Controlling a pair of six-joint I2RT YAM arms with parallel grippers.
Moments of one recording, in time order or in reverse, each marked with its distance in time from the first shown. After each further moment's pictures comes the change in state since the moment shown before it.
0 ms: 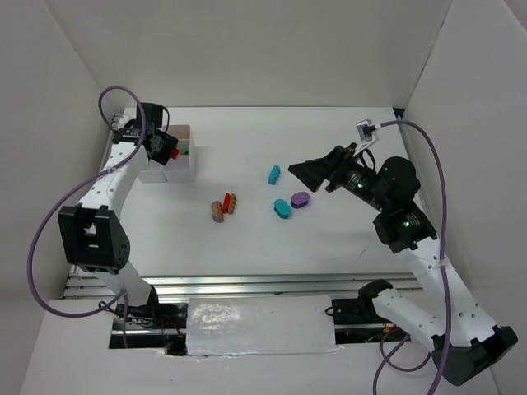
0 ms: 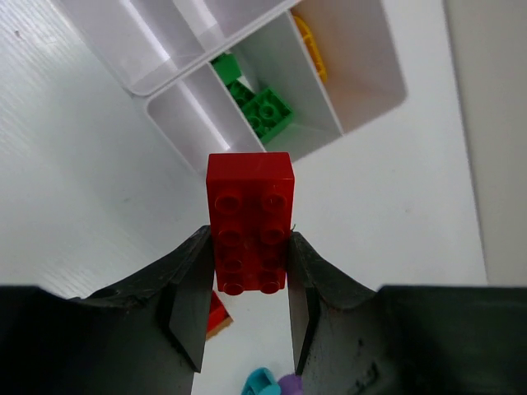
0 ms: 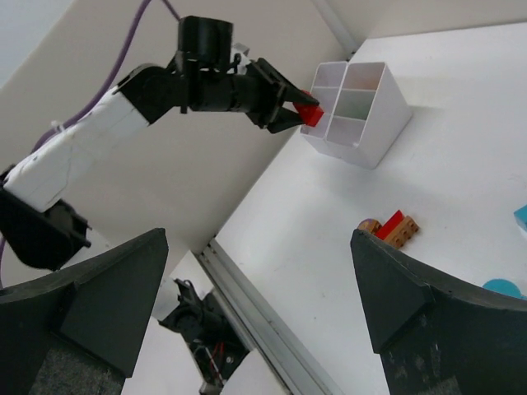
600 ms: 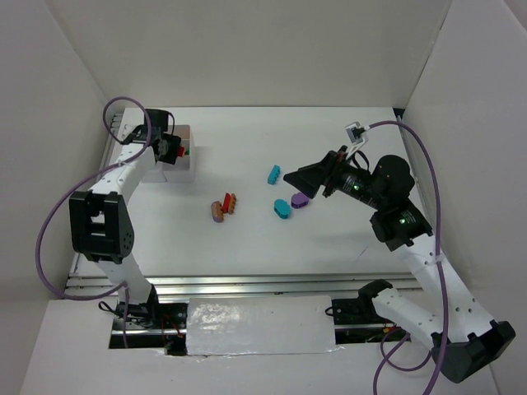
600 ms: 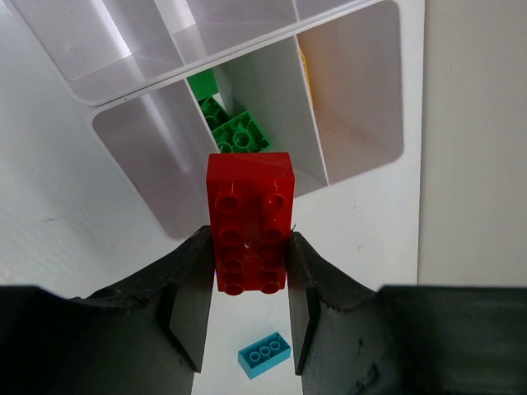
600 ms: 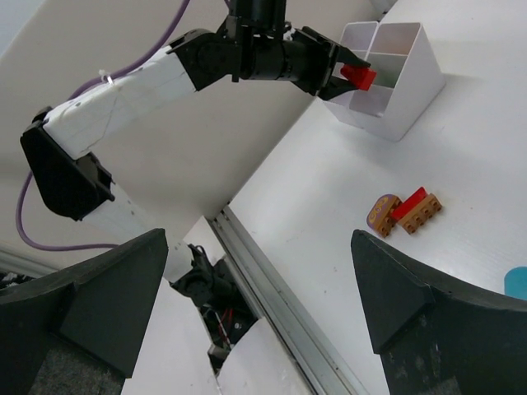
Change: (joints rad) left arm 0.011 0.110 -0.075 0.192 -0.001 -0.232; right arm 0.000 0.022 -0.019 0.002 -0.127 -0.009
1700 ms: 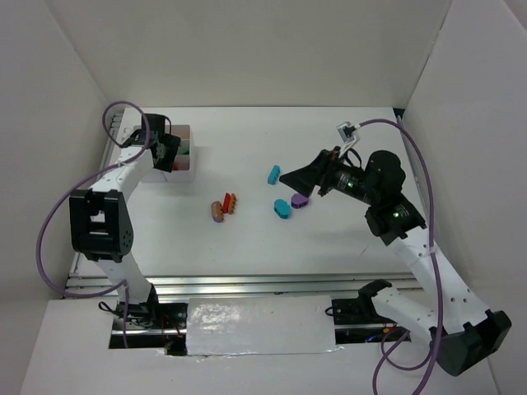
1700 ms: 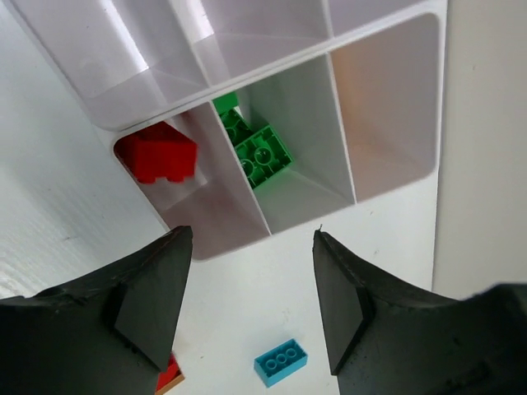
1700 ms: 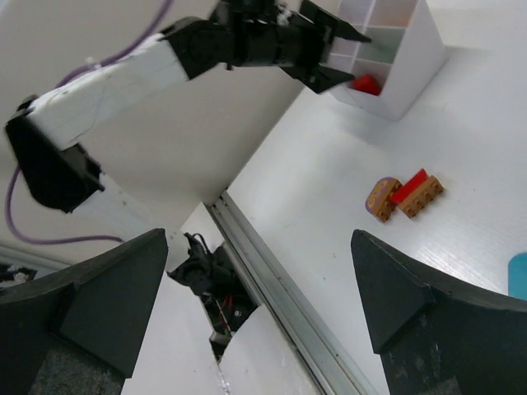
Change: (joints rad) left arm 0.031 0.021 -0.063 0.064 0.033 0.018; right arm -0.001 0.042 0.000 -0.005 -0.038 -0.009
